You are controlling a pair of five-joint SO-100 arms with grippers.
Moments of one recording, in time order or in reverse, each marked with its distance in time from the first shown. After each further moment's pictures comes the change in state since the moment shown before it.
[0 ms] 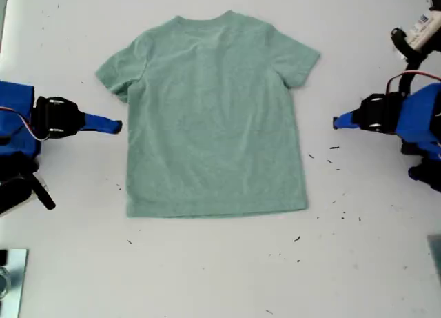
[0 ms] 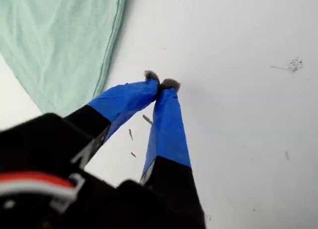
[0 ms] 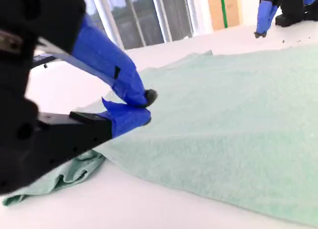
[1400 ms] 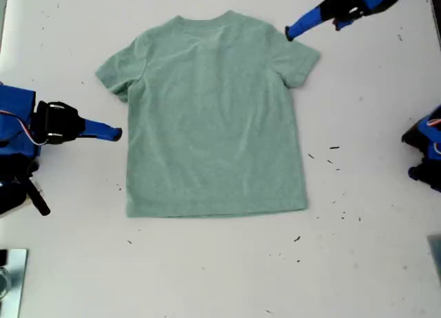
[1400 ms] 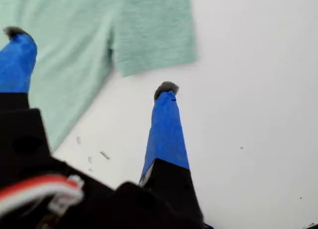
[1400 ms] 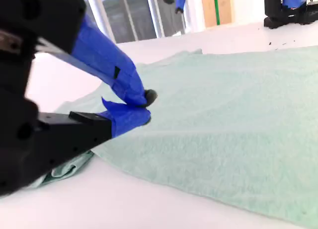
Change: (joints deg) arm 0 2.5 -0.1 0.0 0.0 -3.0; arm 1 30.4 -90.1 -81.3 5.3 -48.8
